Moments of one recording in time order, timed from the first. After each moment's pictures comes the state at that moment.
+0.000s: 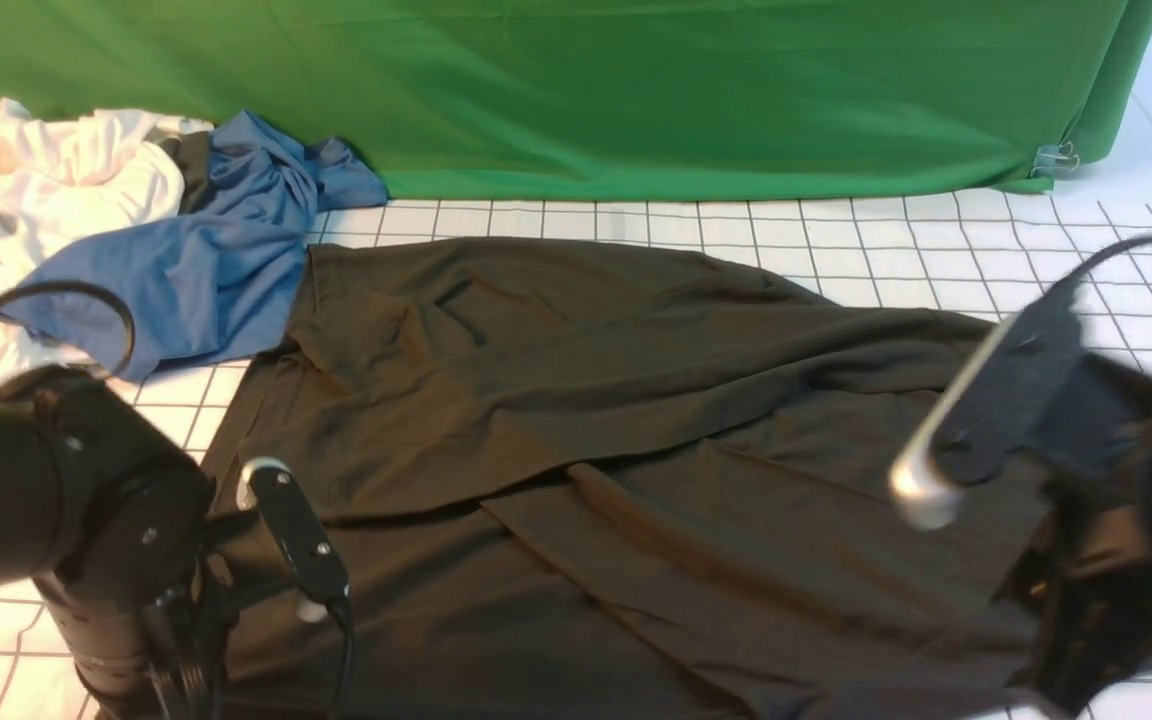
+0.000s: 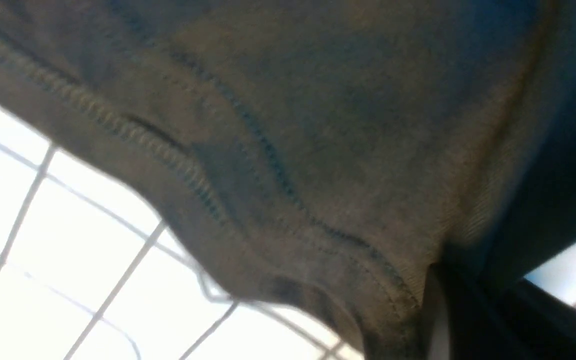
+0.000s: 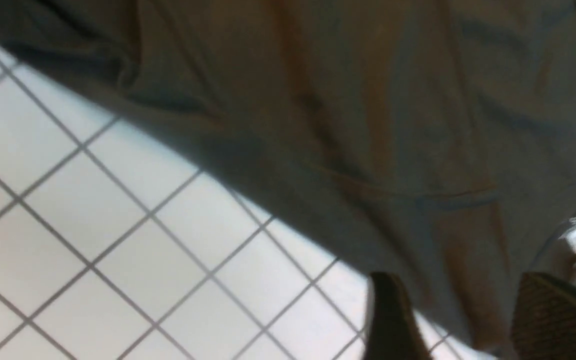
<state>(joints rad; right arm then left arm) 0.71 1.24 -0.94 -0.20 0.97 -0.12 -0.38 1.50 -0.74 0.23 0.86 0.38</state>
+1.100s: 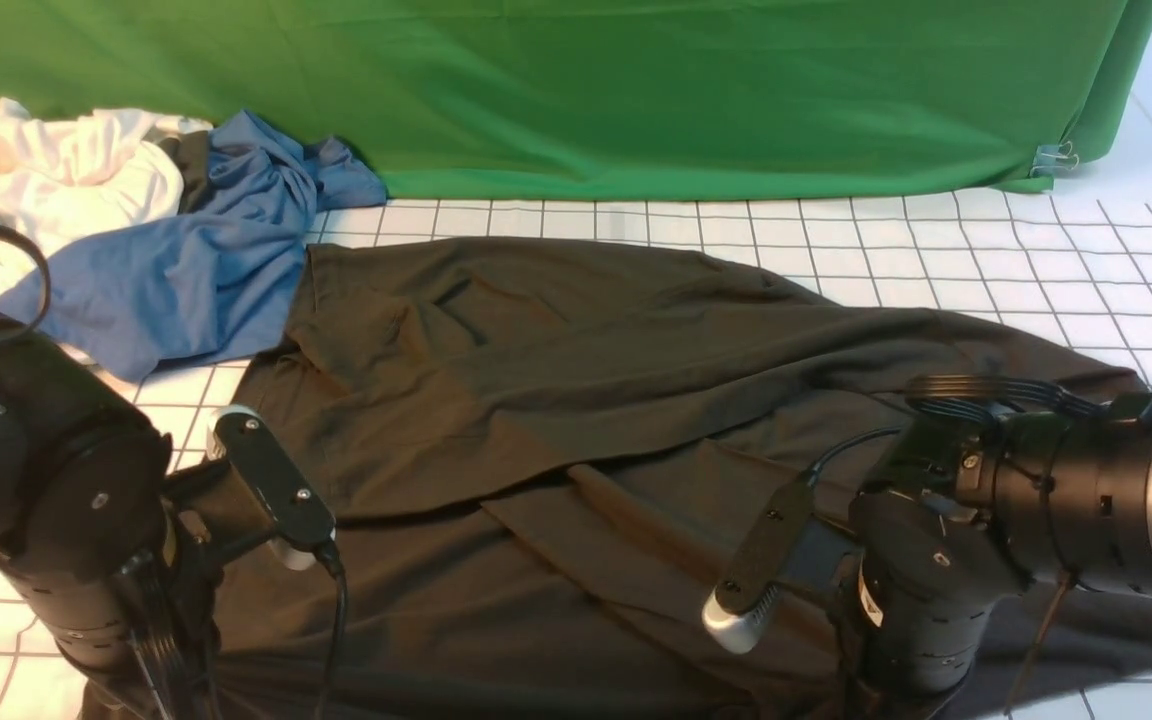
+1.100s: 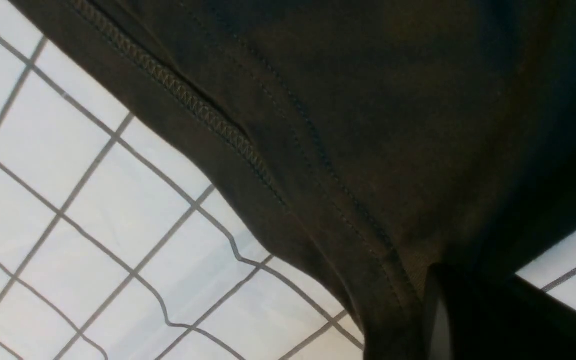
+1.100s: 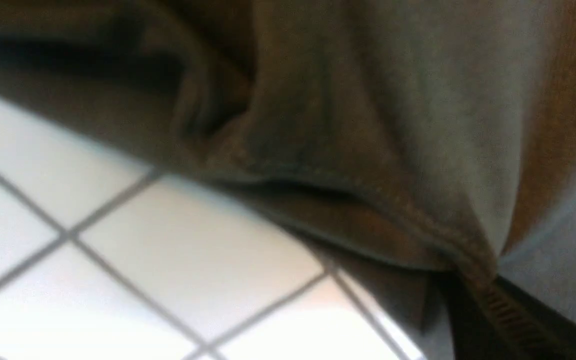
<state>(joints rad) 0.71 1.72 -0.94 -0.15 0.81 -0.13 -0.38 1.41 -0.76 0.20 0.89 0.34</state>
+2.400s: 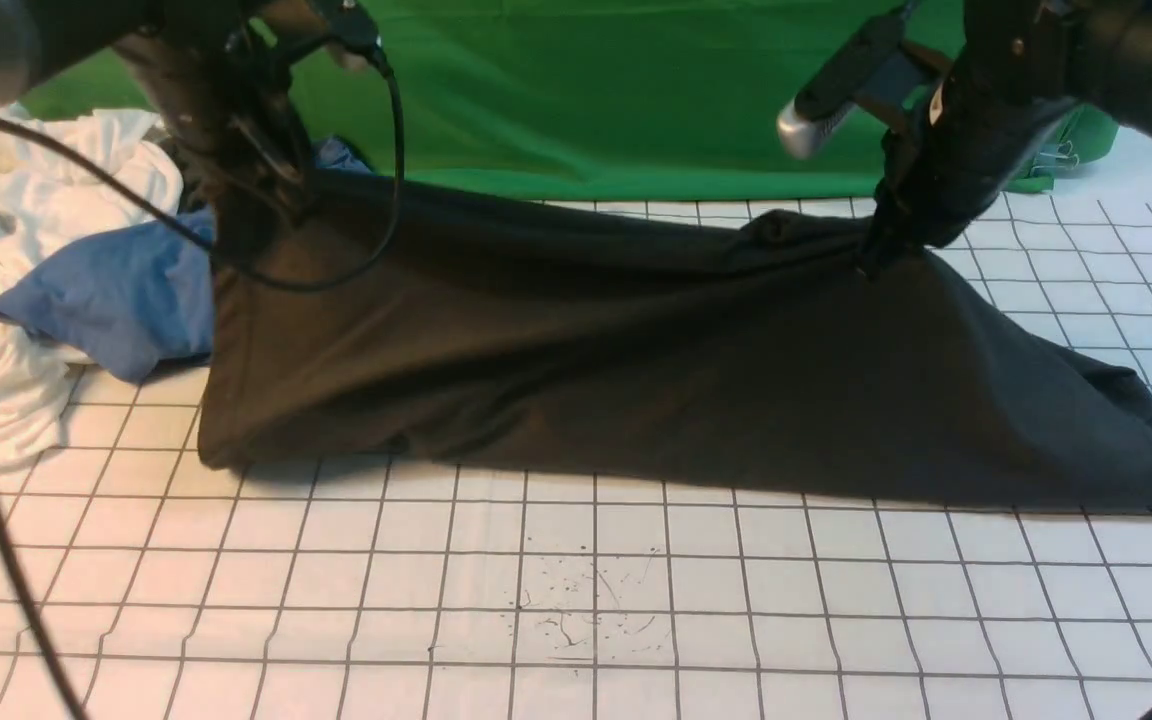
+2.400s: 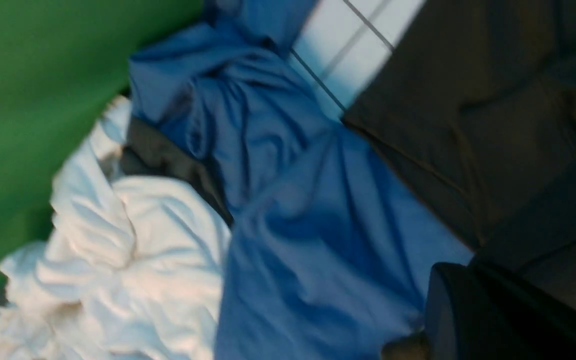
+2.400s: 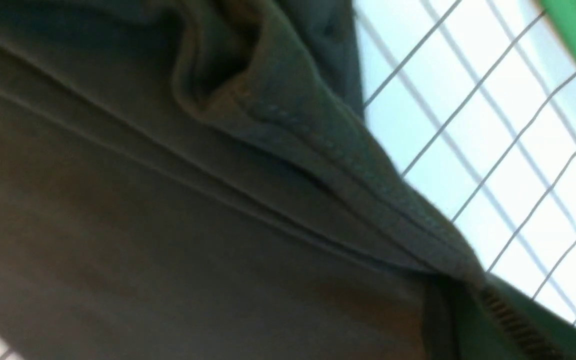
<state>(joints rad) 0.31 2.03 -1.84 -0.14 0.89 -0.47 -0.17 1.94 -1.78 0.26 0.88 0.55</state>
